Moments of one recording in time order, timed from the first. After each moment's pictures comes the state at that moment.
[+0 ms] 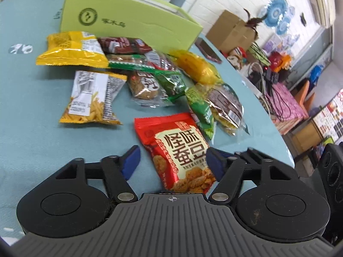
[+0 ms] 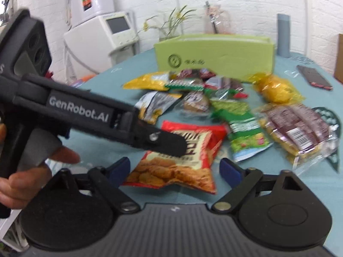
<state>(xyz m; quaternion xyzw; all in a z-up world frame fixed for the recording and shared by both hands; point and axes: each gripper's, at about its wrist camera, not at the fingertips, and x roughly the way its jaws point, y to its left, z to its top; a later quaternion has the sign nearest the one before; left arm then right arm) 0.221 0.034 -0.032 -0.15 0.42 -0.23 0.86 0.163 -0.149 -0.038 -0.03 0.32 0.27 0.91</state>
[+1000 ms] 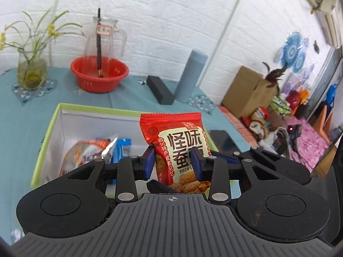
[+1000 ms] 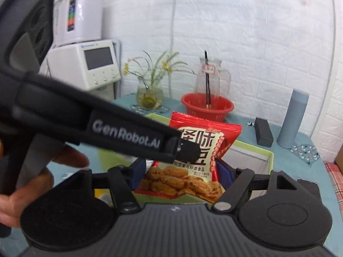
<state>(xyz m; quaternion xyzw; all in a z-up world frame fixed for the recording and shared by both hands) 0.459 0.027 0.074 -0.12 0.33 -0.18 0.92 0.428 -0.124 0.055 -0.08 0.27 0.27 0.92</state>
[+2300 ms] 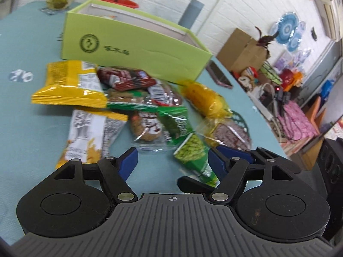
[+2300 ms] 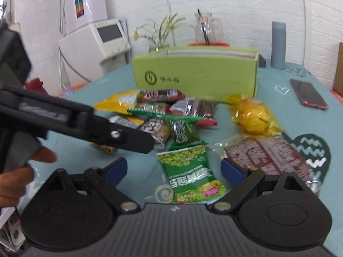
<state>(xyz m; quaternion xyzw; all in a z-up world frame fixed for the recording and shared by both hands) 0.250 0.021 -0.014 -0.16 0.39 -0.18 0.89 0.234 -0.185 -0.033 -0.02 0.34 0.27 0.90</state>
